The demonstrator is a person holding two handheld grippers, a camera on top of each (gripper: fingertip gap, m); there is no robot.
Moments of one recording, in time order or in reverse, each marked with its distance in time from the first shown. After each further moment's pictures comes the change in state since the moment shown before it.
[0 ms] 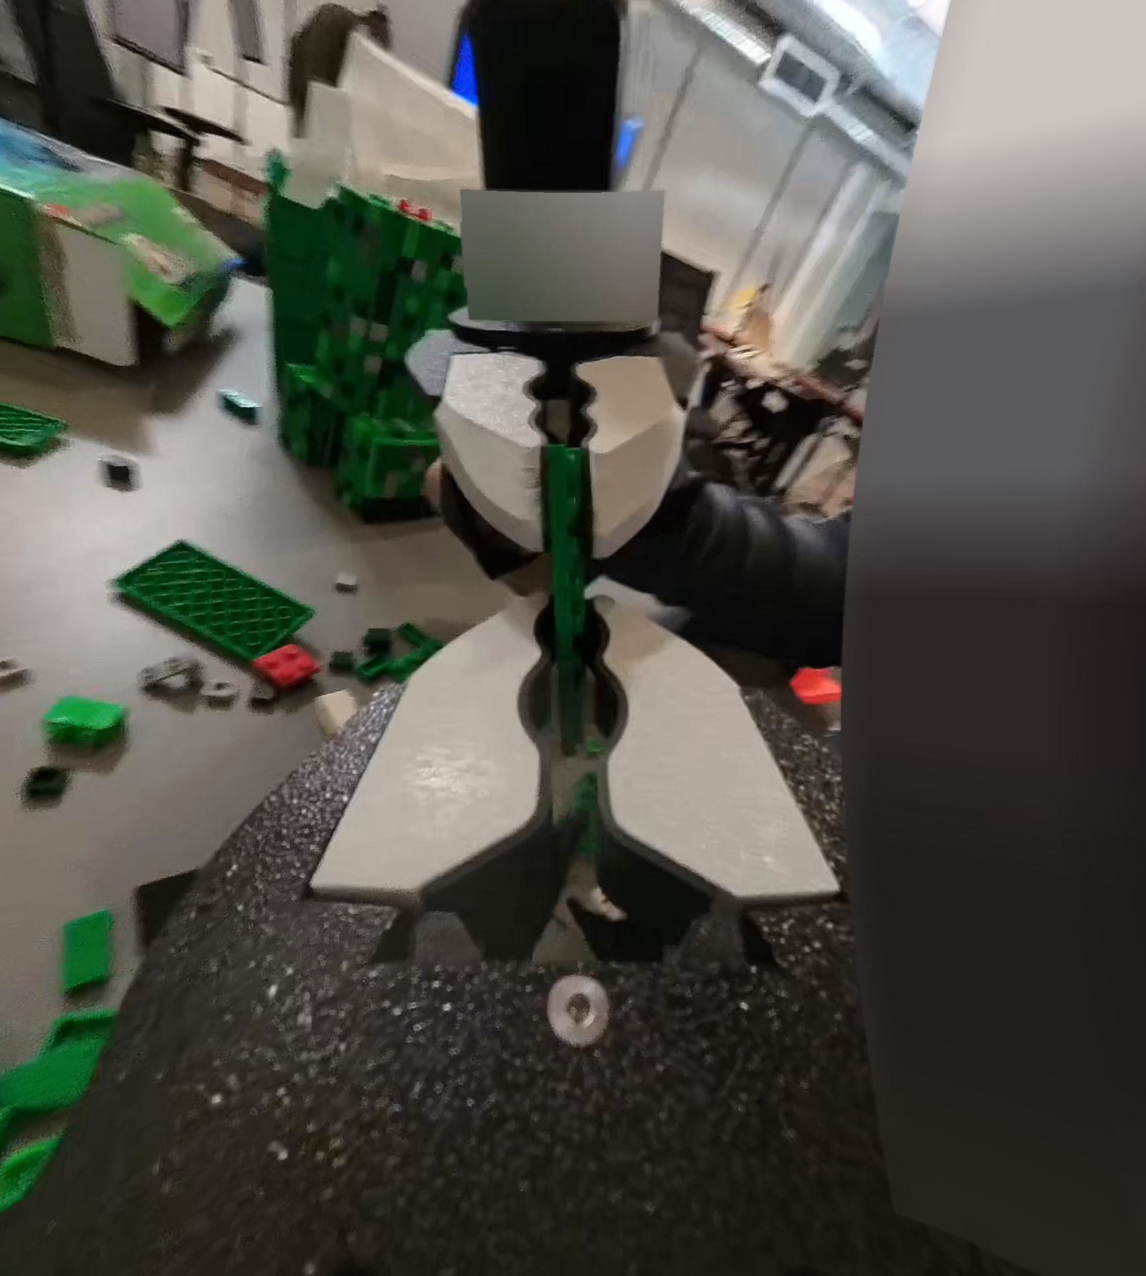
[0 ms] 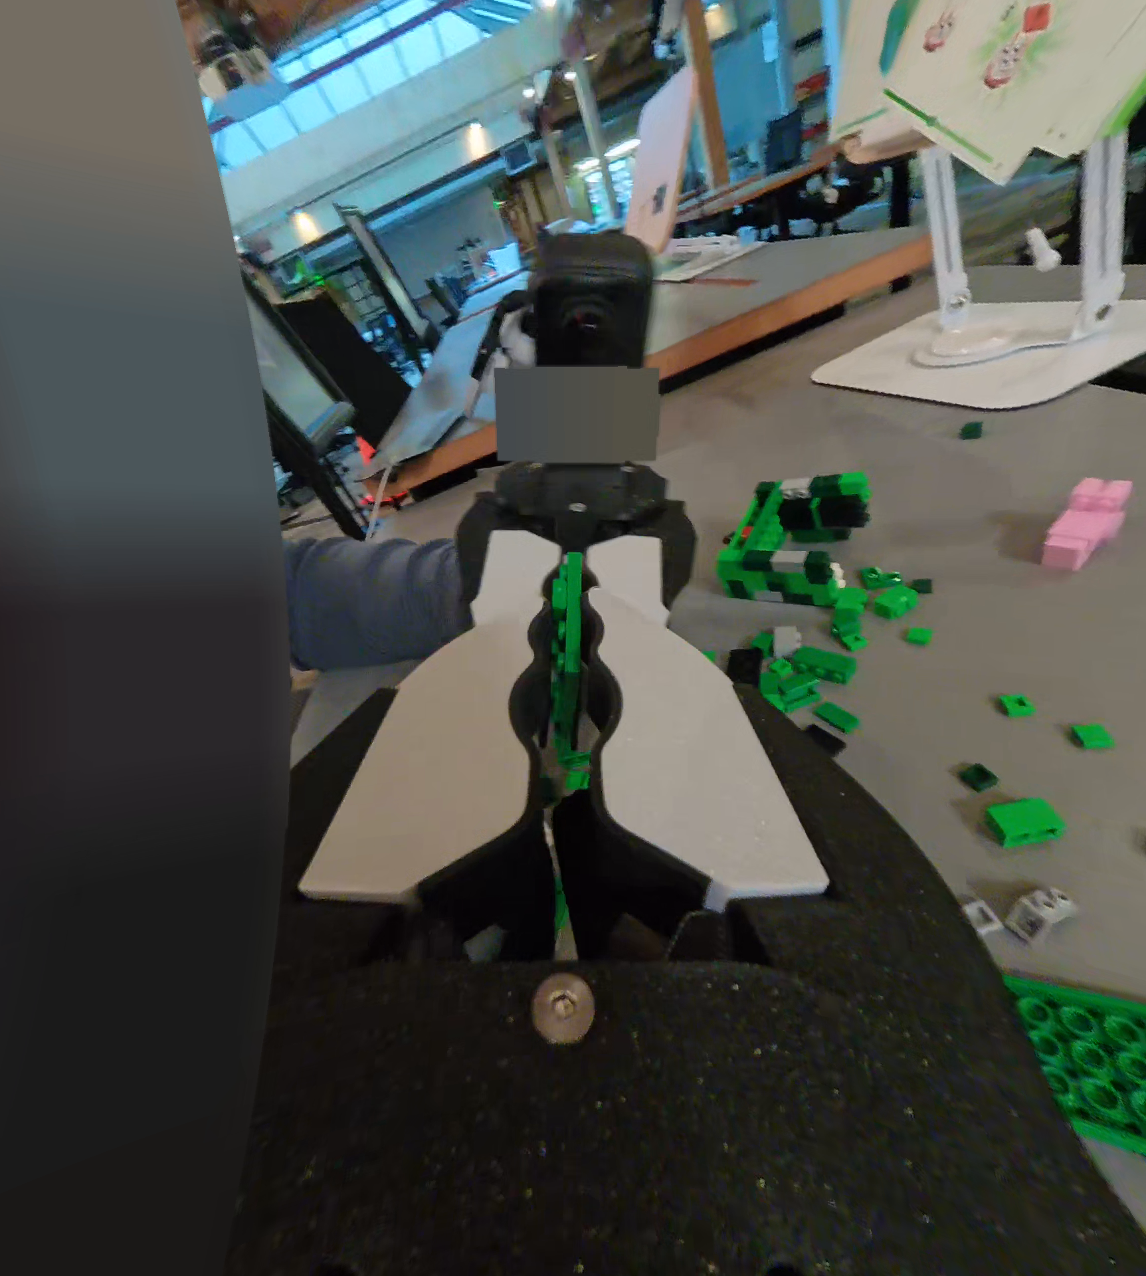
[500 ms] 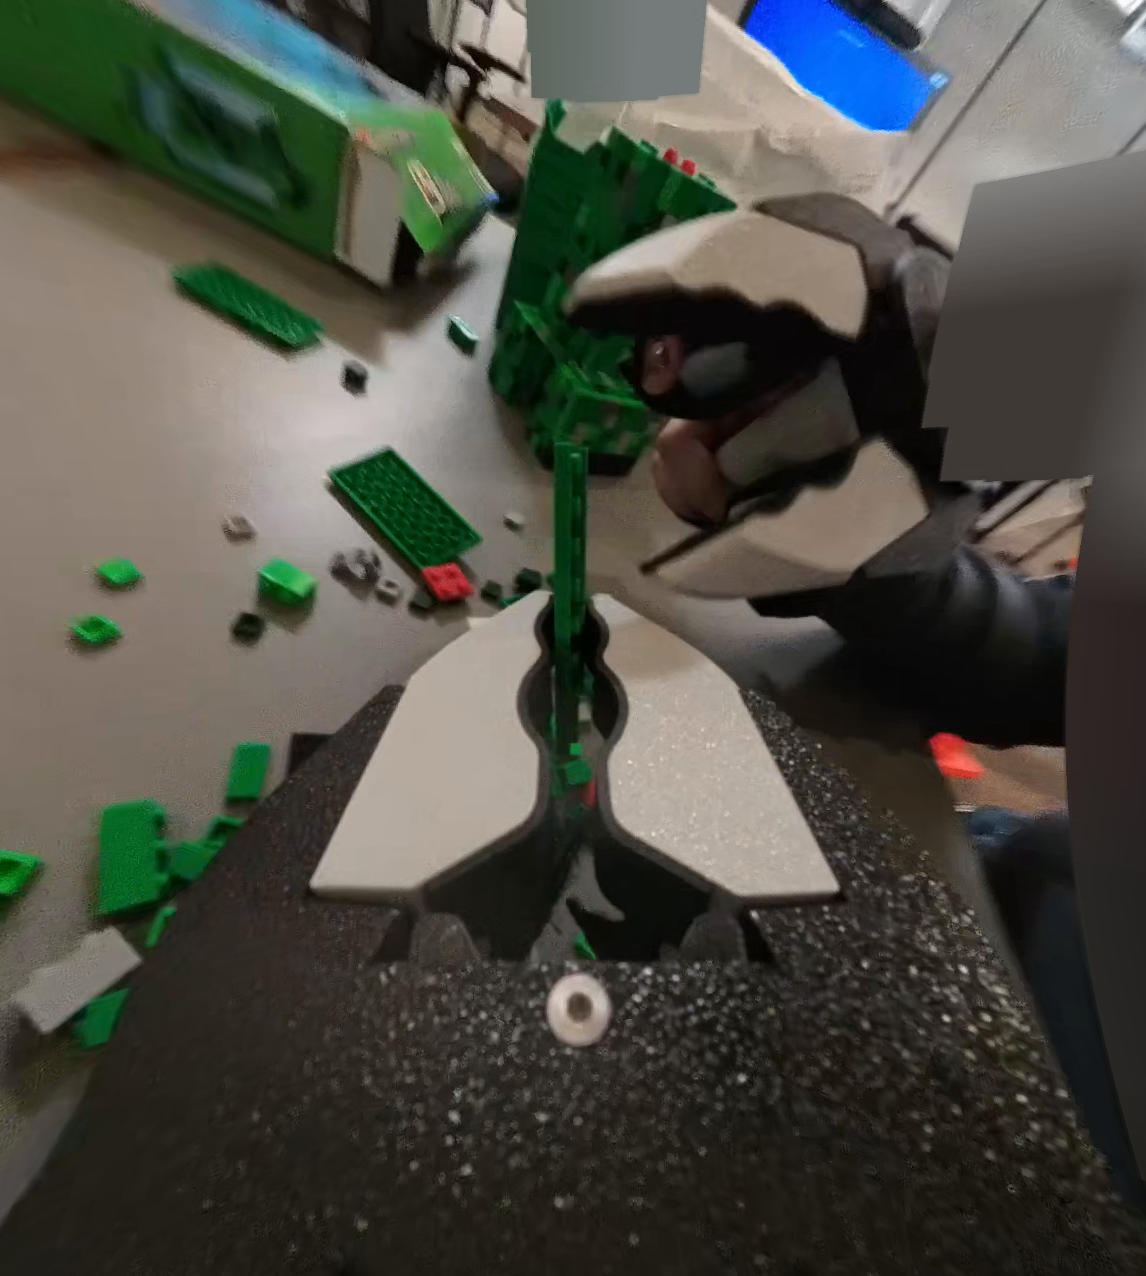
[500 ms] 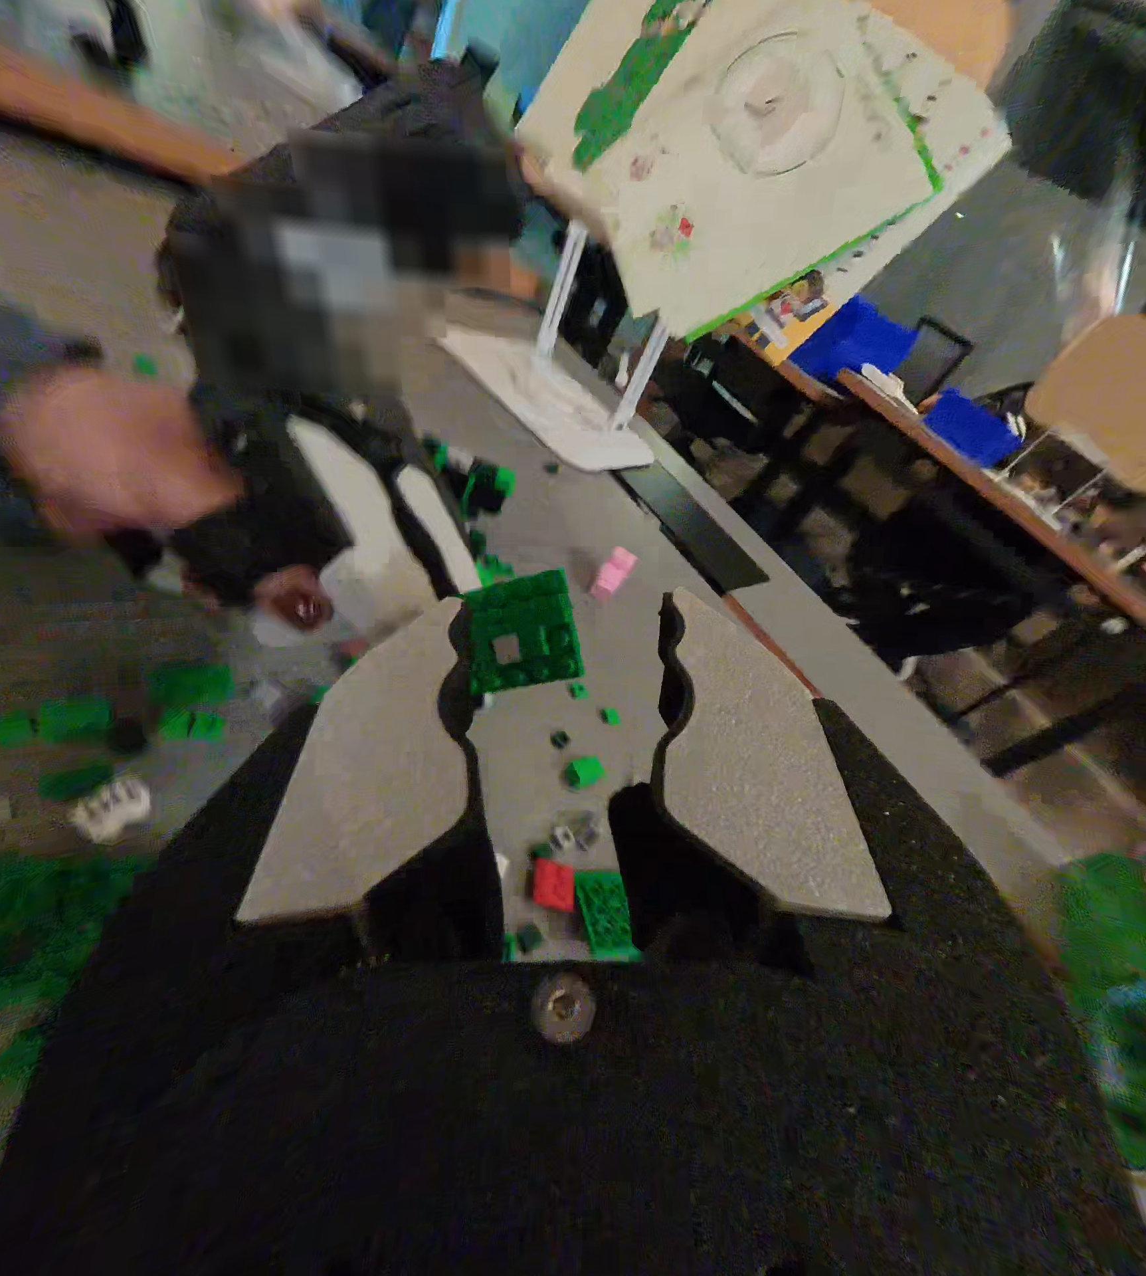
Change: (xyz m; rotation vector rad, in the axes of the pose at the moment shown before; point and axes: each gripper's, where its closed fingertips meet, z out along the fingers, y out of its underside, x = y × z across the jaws) left arm -0.043 0.010 -0.010 -0.048 -0.325 -0.123; right arm 0.037 -0.007 -0.013 -0.168 0.646 -0.775
